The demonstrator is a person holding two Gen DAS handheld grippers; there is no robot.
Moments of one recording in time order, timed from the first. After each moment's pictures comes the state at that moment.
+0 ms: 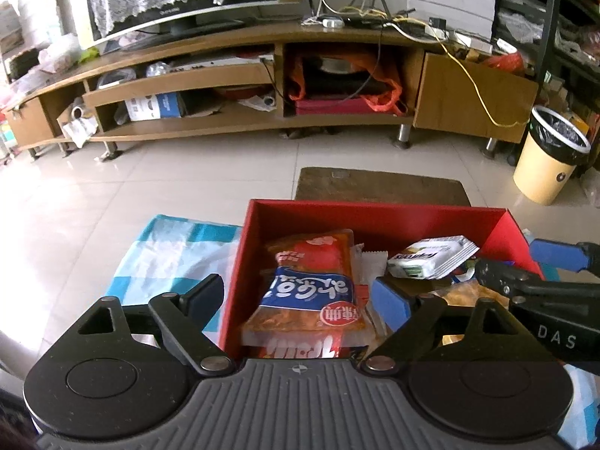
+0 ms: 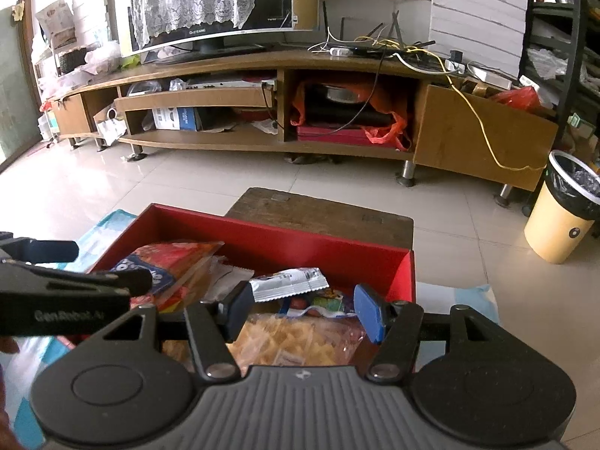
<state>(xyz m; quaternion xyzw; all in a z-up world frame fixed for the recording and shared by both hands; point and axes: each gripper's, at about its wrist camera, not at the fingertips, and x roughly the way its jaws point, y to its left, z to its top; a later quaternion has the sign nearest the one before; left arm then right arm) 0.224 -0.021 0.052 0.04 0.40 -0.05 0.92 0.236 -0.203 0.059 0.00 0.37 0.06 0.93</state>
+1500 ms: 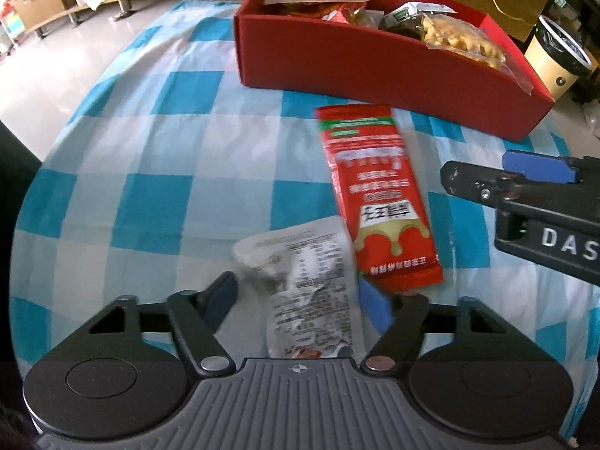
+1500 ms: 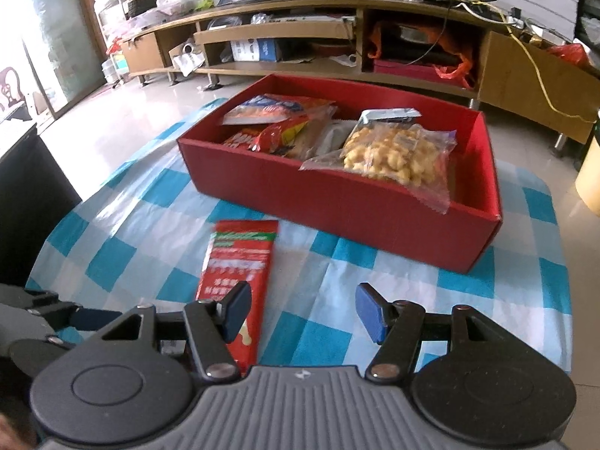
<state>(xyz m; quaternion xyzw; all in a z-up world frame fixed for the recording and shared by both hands) 0.058 0.008 -0.024 0.01 0.56 -0.03 0.83 0.098 -0.171 0.016 -0.01 0.43 0.17 0.88</state>
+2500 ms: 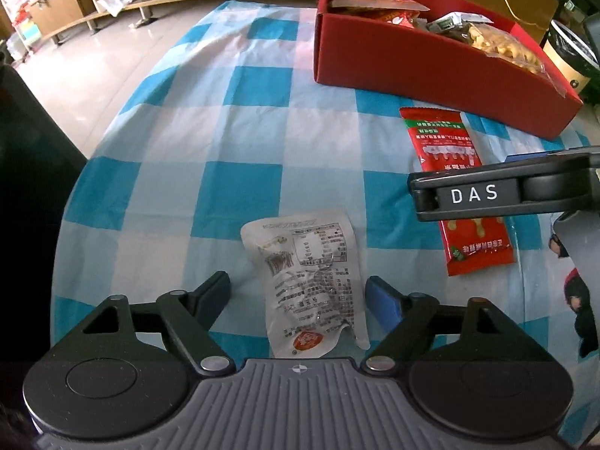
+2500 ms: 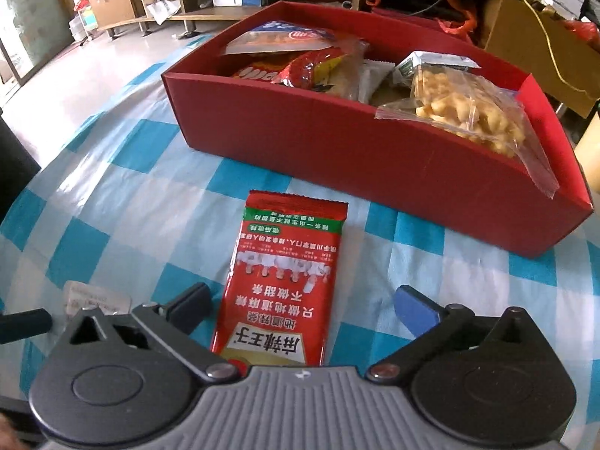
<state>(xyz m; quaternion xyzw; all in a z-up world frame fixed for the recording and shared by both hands) 0.047 0.059 -0.025 0.02 0.55 -0.02 0.84 0.134 -0.104 -0.028 -0.04 0.51 0.12 0.85</state>
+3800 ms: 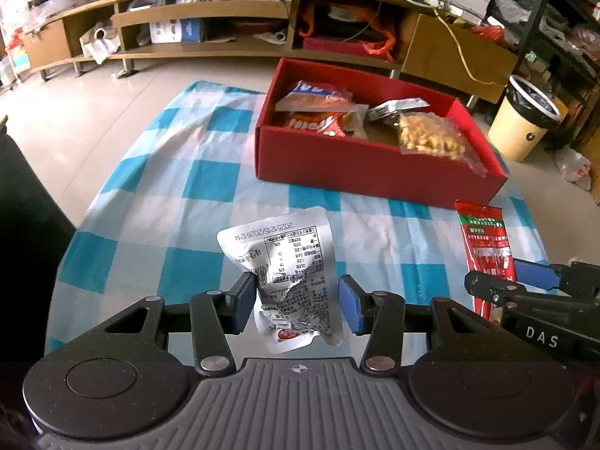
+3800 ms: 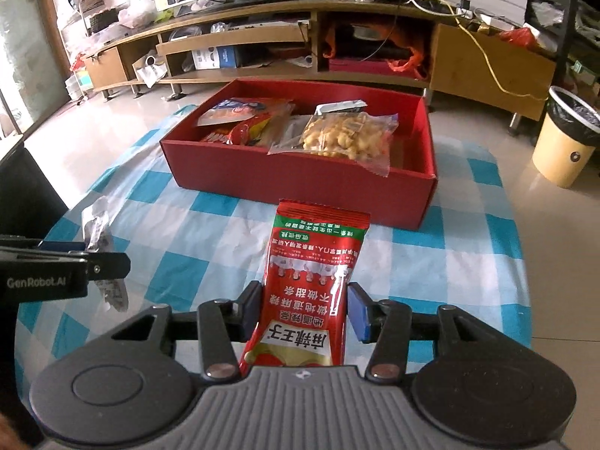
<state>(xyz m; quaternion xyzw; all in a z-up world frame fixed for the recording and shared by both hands) 0.042 0.028 0.040 -0.01 0.46 -0.06 0.88 0.049 -0.186 0.041 0.01 0.43 0.09 0.90</state>
